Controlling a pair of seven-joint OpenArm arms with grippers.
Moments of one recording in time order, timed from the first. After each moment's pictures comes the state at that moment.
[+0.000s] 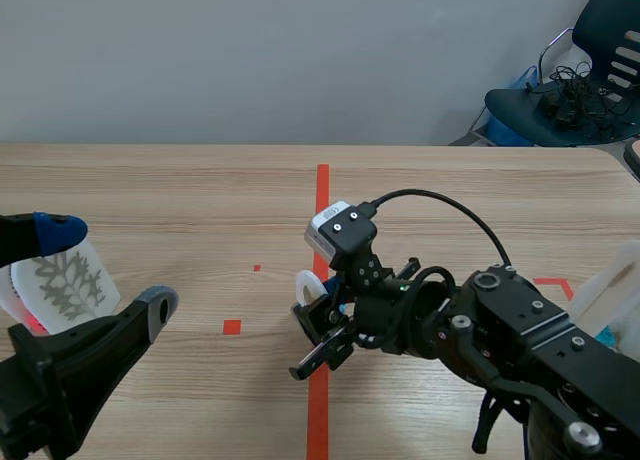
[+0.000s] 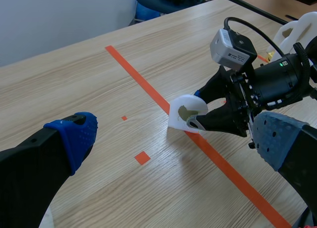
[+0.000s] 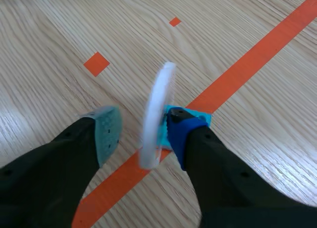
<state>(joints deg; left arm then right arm) 47.9 -32.6 -8.0 119.5 -22.1 -26.6 -7.6 0.1 10.5 -24.7 74.9 4.7 26.6 -11.1</state>
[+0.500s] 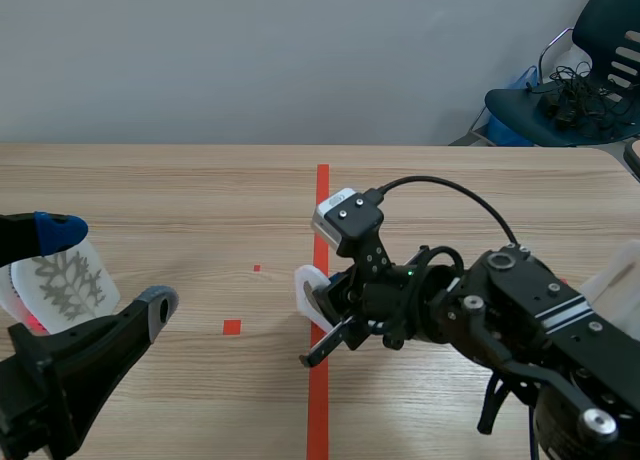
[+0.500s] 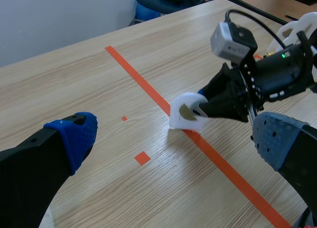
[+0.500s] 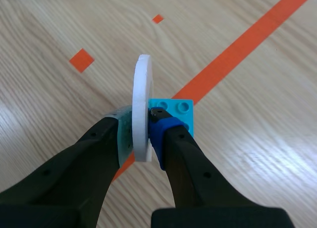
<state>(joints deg) 47.8 -32.6 -8.0 119.5 -22.1 -26.6 -7.6 -0.1 10.8 -21.5 80.6 5.3 26.6 -18.7</state>
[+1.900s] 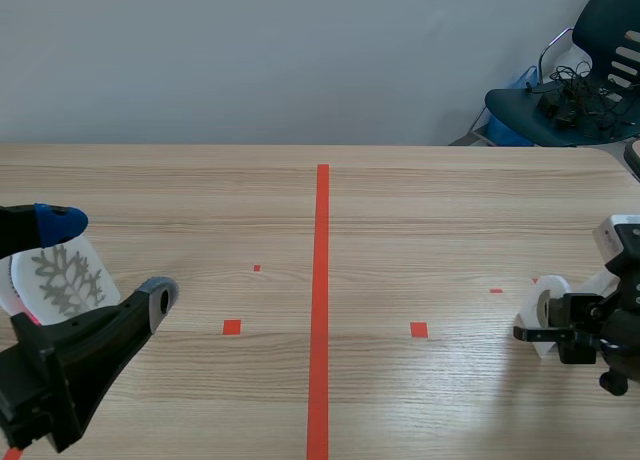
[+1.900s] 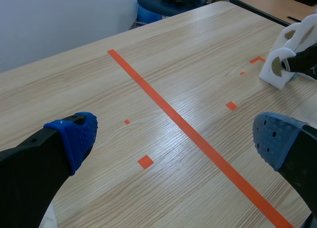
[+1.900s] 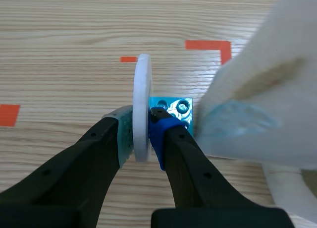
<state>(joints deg) 46.7 -32.6 -8.0 119.5 -22.1 -26.6 -7.2 -16.0 10.8 17.8 83.9 10.2 19.7 -17.5</state>
